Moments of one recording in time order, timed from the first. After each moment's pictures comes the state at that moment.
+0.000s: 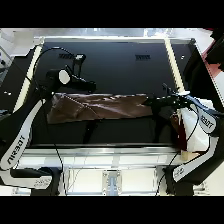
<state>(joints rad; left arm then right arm) -0.32 -1.49 1.37 1.27 -0.87 -1.41 -0.19 -1.81 1.14 -0.54 1.10 1.04</state>
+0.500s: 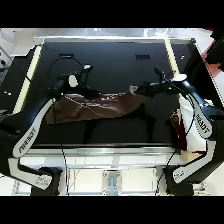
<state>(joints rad) -0.35 -1.64 1.37 1.27 -0.92 -1.39 -0.03 -1.75 1.42 -0.50 1.25 1.16</state>
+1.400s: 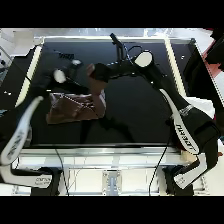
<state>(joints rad) -0.19 -1.48 1.37 1.38 -0.98 -1.33 0.50 -1.72 1.85 -0.63 1.00 1.41</state>
